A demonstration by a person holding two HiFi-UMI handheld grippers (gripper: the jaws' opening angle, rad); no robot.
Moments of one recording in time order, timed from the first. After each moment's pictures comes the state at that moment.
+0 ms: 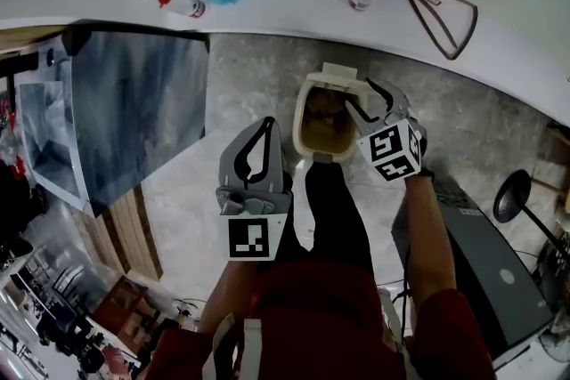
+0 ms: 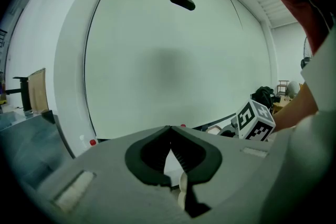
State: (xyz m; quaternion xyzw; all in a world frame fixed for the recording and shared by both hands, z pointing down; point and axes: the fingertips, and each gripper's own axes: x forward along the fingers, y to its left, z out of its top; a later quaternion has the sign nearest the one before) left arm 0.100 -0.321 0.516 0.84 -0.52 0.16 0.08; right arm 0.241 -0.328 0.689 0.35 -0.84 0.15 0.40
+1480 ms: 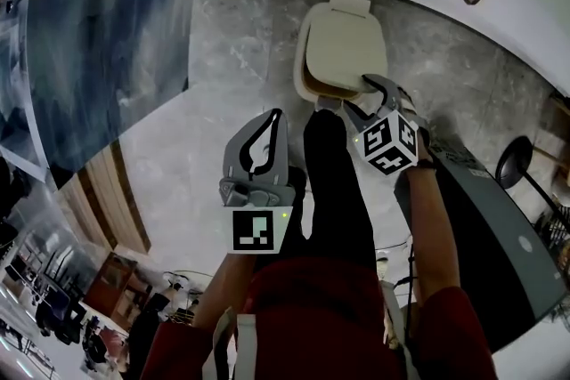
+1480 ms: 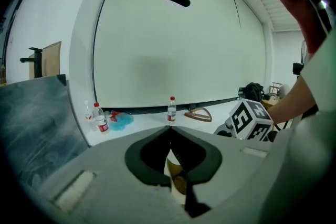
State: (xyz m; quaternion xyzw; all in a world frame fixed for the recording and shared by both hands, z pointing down) left arm 0.064 -0.186 0.608 0.84 -0.49 0.19 0.15; right arm 0.195 -0.152 0.783 0.24 -0.81 0.18 0.50
